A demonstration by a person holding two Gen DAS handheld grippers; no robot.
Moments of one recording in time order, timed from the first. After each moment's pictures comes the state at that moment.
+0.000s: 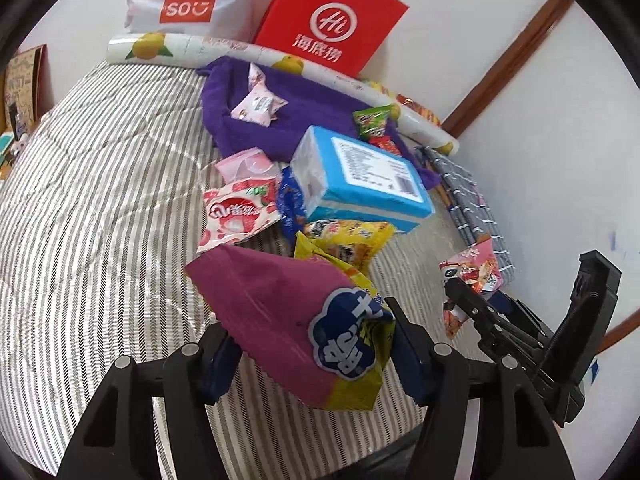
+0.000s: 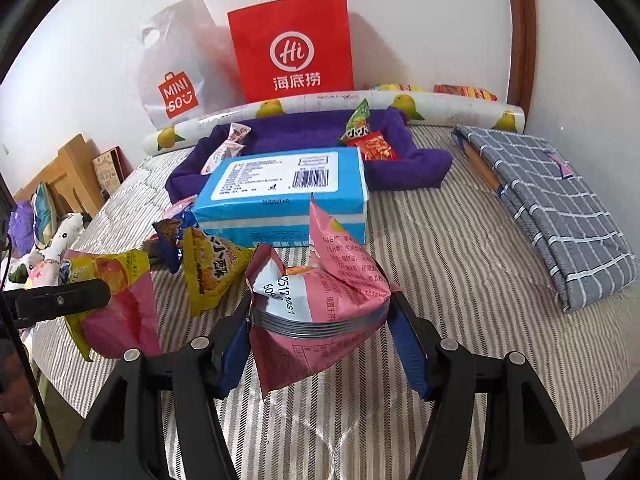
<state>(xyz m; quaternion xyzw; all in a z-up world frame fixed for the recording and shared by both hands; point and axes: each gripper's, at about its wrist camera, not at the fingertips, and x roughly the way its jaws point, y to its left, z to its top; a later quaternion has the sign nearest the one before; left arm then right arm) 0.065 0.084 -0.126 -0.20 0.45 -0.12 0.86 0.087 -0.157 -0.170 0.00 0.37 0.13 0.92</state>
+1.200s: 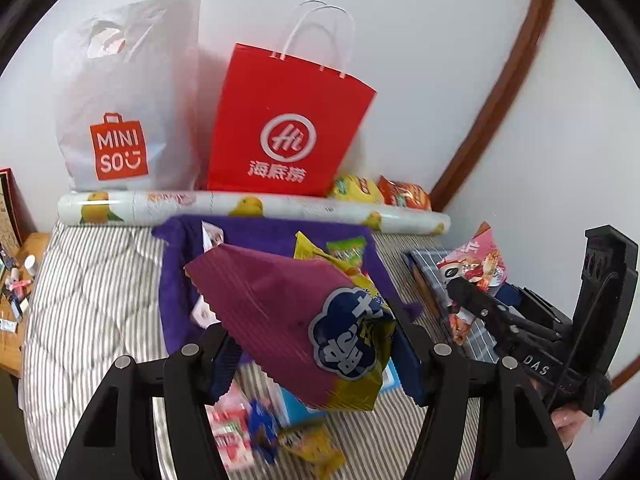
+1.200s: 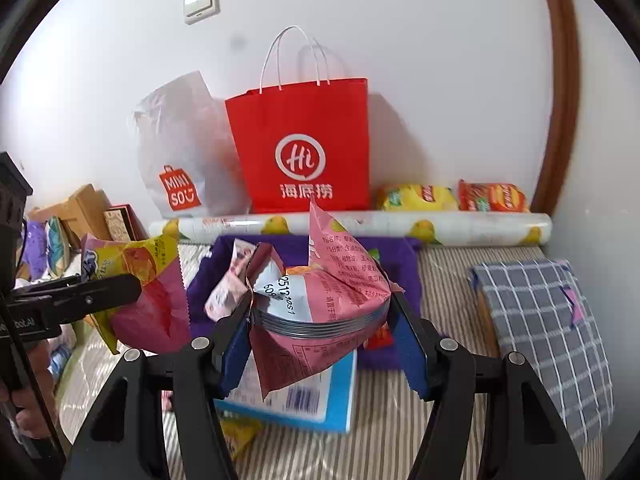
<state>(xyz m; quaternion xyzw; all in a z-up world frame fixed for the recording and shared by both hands) 0.209 0.077 -0.016 -0.15 0.37 -0.12 0.91 0.239 -0.151 -0.042 0.00 0.32 0.18 0.93</state>
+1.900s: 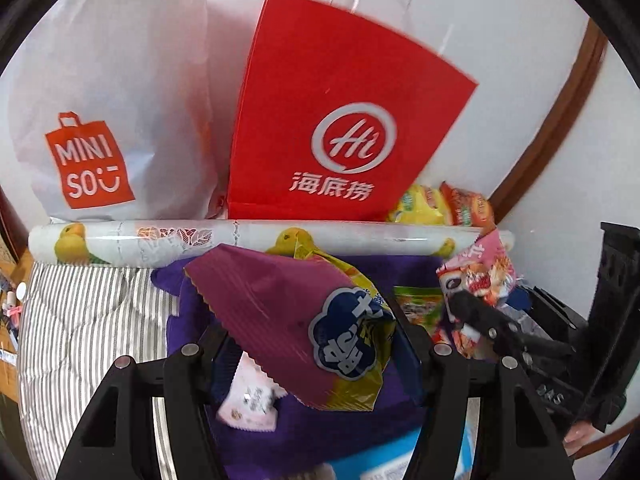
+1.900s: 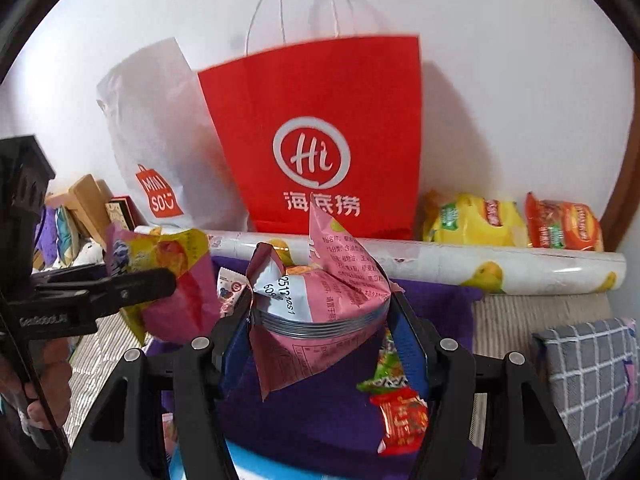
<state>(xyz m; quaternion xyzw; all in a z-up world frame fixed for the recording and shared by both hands) 0.351 0.093 -0.061 -0.14 0.42 -0.07 0.90 0.378 -0.099 -0.090 -0.02 0.36 0.25 0.90</state>
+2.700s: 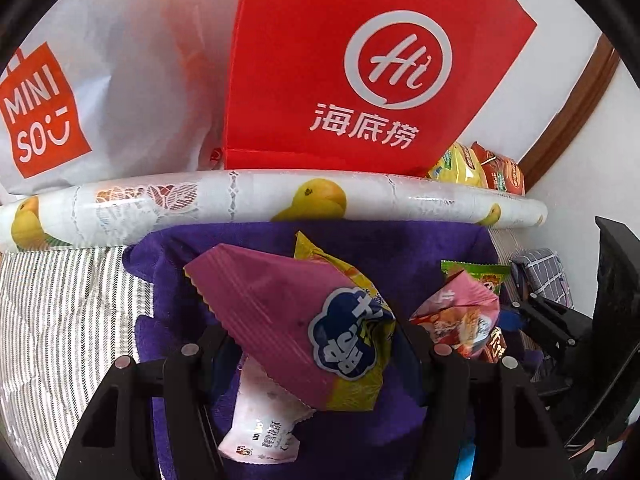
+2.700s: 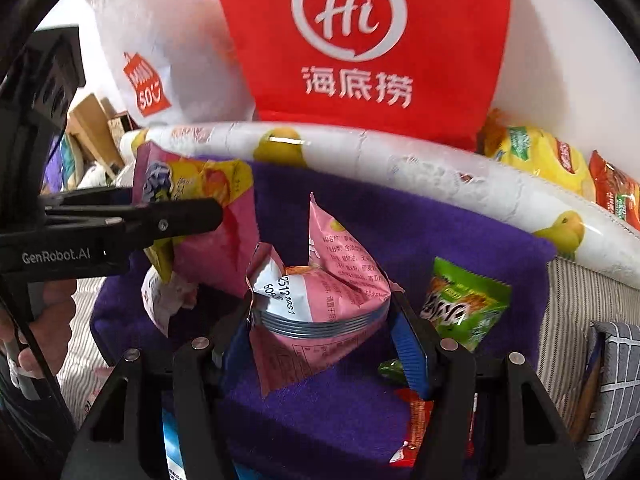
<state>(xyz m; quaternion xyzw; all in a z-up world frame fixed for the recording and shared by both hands) 0.386 0.088 -0.129 -0.12 0.47 -0.07 0.87 0.400 -0.070 -0.168 -0.10 0.46 0.28 0.84</state>
